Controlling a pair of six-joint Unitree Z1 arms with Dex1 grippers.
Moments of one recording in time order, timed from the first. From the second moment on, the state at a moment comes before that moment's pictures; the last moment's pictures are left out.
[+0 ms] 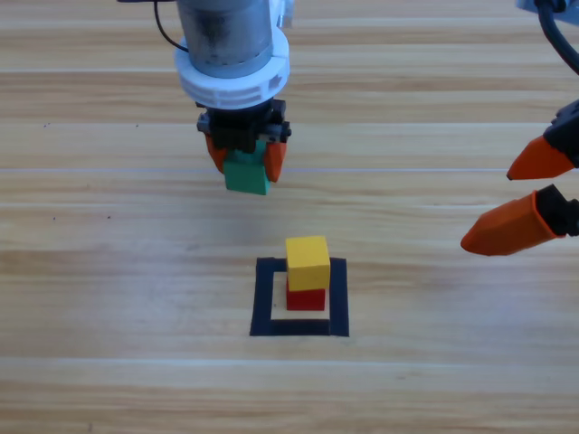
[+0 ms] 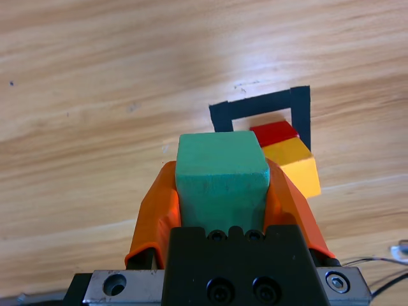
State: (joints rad) arm 0 -0.74 2.24 -2.21 1.41 0.07 -0.61; arm 1 0.84 1.48 -1.16 0.63 0.17 -0.09
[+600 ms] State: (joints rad) arm 0 -0.83 2.19 -2.14 1.41 0.07 -0.97; arm 1 0.84 1.48 -1.16 0.63 0.17 -0.10
